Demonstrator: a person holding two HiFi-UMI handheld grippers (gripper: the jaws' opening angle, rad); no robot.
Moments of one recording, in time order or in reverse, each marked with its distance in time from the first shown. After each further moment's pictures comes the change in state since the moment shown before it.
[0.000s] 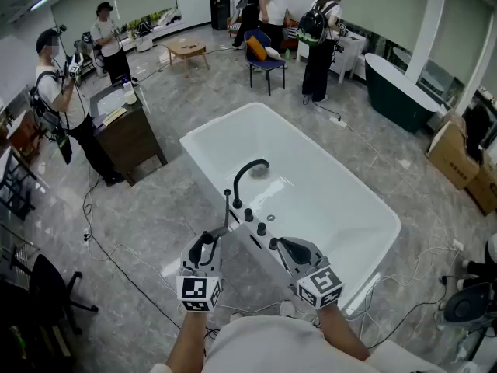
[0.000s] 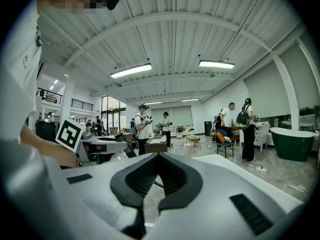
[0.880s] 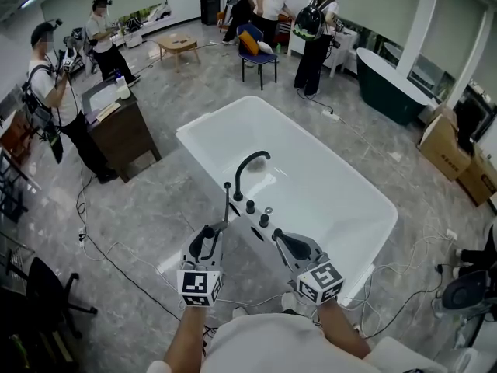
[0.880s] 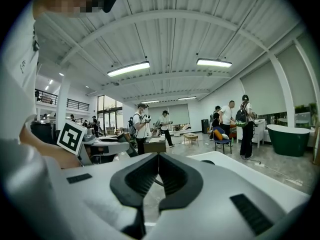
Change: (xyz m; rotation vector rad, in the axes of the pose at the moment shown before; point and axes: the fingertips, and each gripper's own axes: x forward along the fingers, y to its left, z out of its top) left arm -0.017 0.030 -0.012 0.001 -0.010 -0.061; right arm 0.016 0.042 -0.007 0.028 0.017 -0.033
